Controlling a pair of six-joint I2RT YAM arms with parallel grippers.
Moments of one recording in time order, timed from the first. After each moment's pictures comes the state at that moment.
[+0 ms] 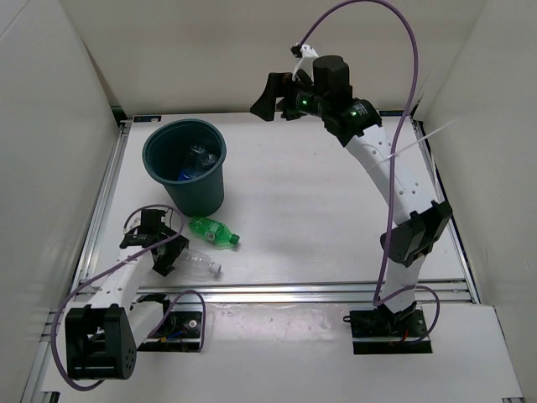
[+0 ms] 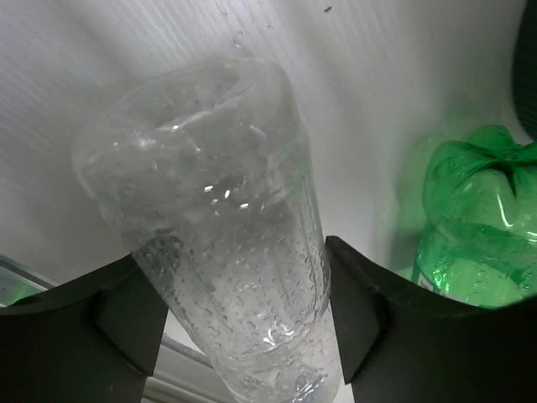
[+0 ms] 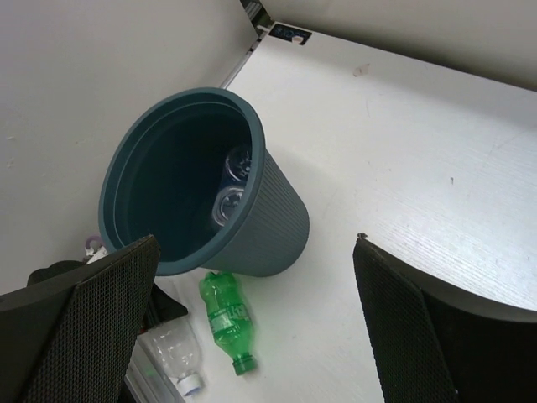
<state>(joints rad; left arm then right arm) 0.00 1.01 0.47 -0.63 -0.10 -0.97 0.57 1.87 2.16 -0.55 -0.33 0.36</state>
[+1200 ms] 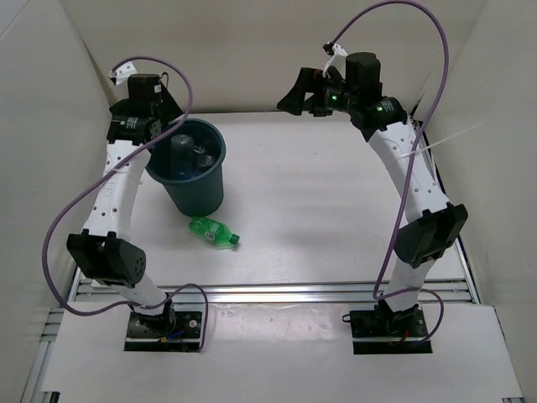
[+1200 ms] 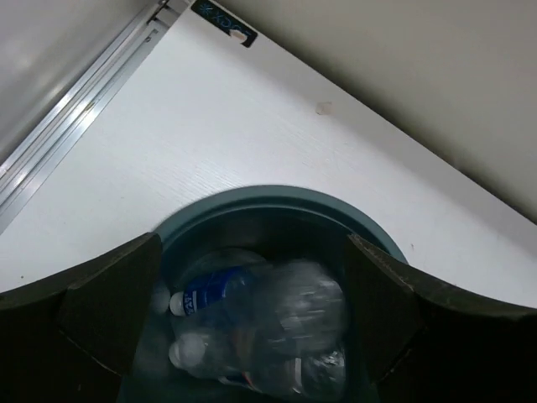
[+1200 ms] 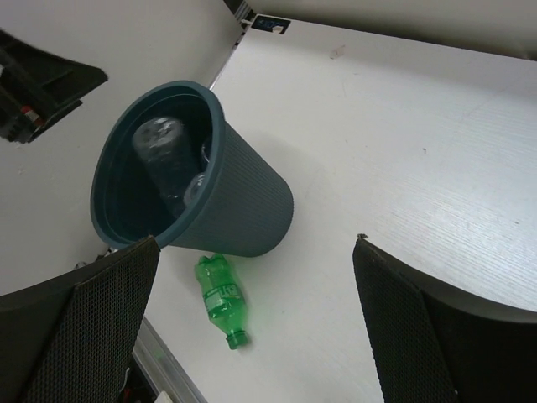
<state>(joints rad) -0.09 1.62 1.84 -0.73 -0.45 -0.52 0.41 1.82 2.08 -0.57 -0.48 0.39</state>
